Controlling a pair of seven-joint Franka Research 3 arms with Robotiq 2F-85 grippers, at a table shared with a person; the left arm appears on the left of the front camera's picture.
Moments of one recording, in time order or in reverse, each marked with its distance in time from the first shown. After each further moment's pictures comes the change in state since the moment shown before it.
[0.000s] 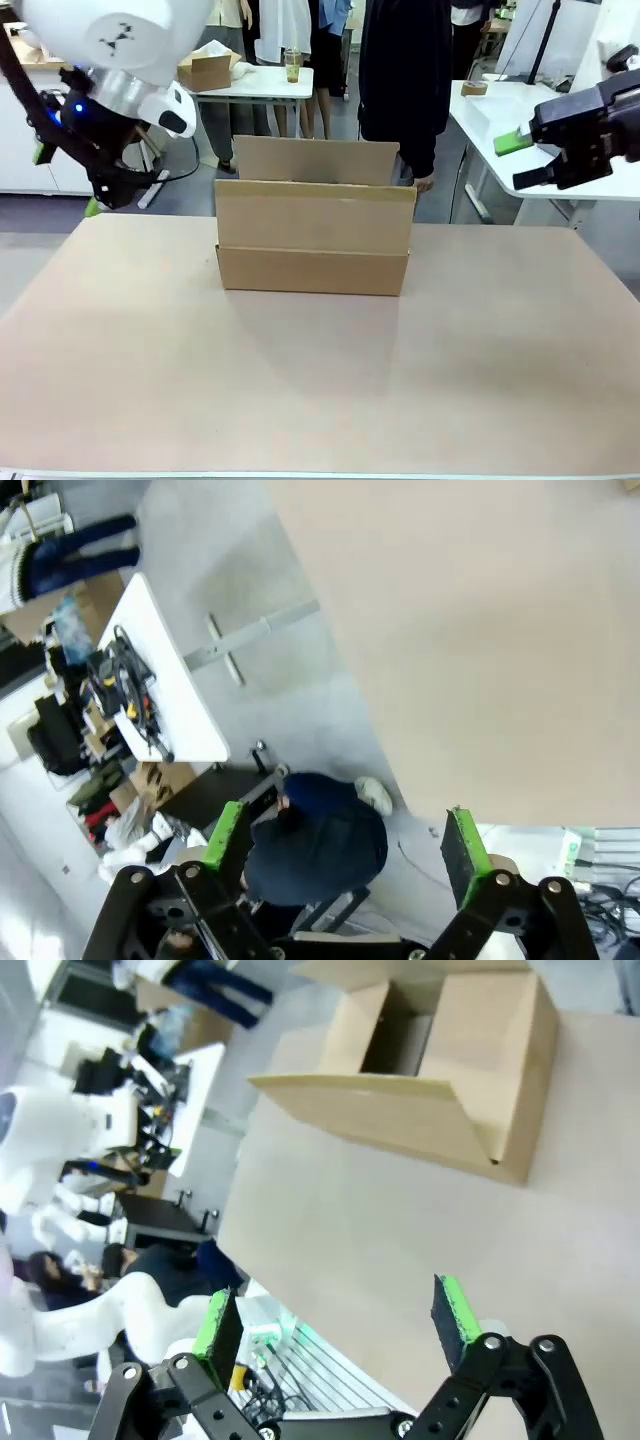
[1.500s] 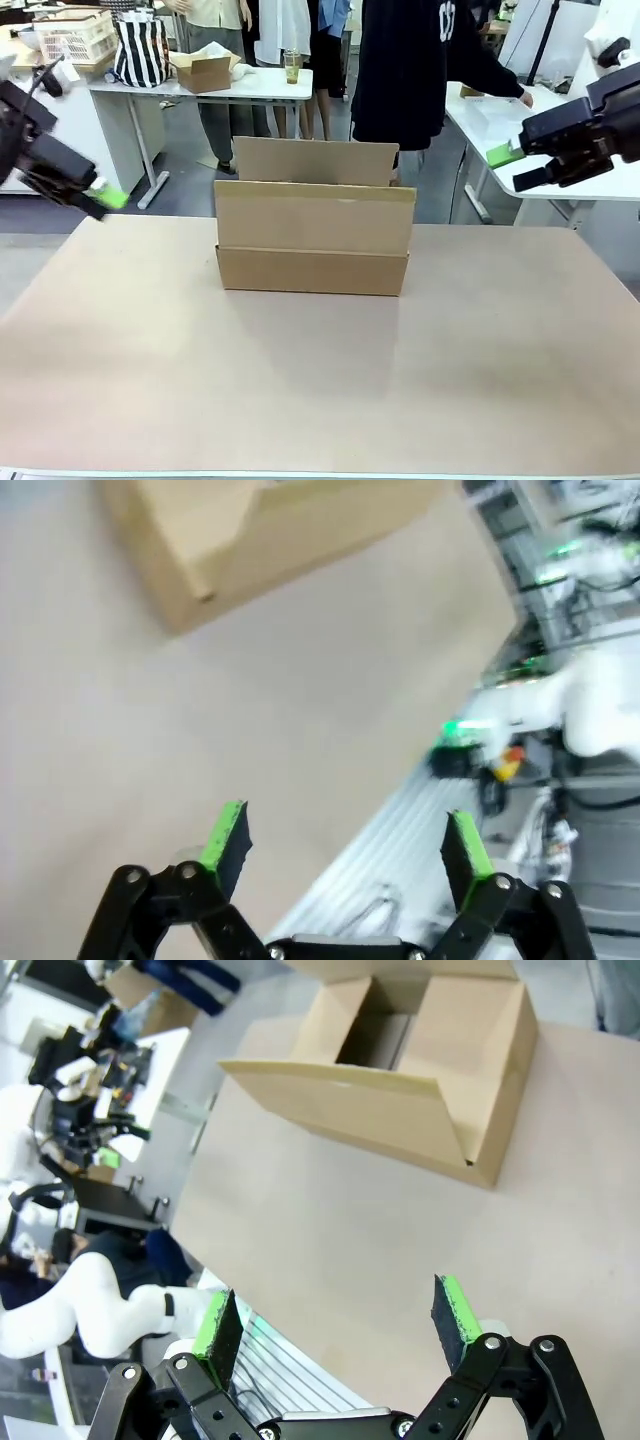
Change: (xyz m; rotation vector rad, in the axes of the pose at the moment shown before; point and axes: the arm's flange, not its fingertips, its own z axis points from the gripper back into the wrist) left arm -0.074 0.060 -0.105 -1.319 -0.723 0.004; right arm -0.004 0.015 -0.004 -0.098 0.018 0.103
